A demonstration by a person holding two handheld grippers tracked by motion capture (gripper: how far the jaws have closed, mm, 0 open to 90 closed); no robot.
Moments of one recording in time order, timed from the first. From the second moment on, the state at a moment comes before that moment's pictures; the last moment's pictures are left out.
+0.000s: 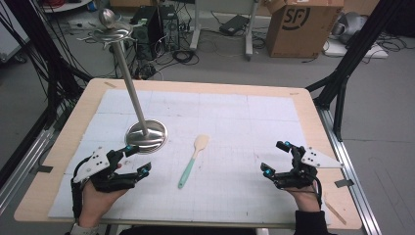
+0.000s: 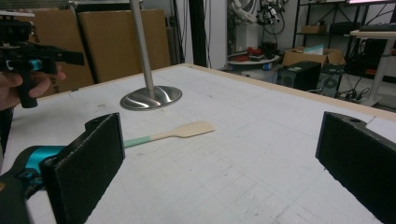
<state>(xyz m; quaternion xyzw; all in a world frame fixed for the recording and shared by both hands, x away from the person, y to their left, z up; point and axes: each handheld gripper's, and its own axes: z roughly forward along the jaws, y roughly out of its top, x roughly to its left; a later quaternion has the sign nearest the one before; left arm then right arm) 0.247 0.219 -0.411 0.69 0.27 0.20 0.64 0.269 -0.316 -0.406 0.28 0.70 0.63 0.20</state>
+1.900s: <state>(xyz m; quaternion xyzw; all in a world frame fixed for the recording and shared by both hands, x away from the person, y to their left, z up) 0.354 0.061 -0.443 0.82 0.30 0.11 0.48 0.271 -0.309 -0.410 0.27 0.71 0.62 0.18</state>
